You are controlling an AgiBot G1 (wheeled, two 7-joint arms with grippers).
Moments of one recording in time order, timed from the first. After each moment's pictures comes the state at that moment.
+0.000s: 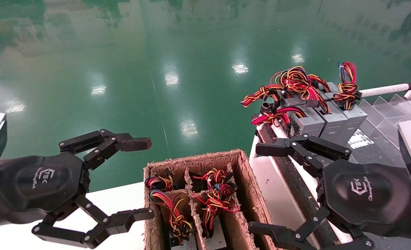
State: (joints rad) left arm -1.10 0.57 0.39 -1.25 0.65 1.45 -0.13; right arm 1.08 -0.61 -0.28 1.28 -0.73 -1.49 0.19
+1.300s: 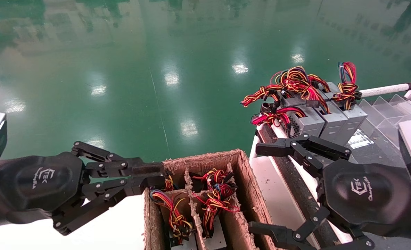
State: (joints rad) left arm -1.10 0.57 0.39 -1.25 0.65 1.45 -0.13; right arm 1.08 -0.61 -0.28 1.28 -0.73 -1.49 0.19
